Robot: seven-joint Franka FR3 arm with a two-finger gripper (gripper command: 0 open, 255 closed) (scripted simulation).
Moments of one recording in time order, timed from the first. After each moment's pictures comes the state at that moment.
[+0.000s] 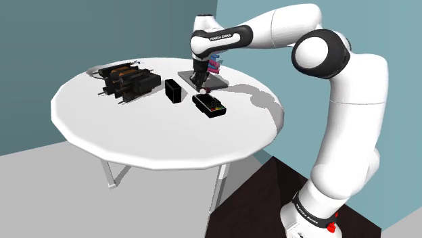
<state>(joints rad) -0.17 0.39 0.18 -1.52 -0.17 1.98 -0.05</state>
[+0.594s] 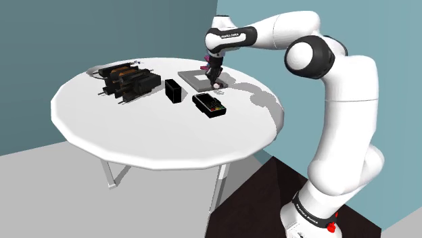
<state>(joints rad) -0.29 0.48 0.14 -1.38 -0.14 1.95 -0.24</state>
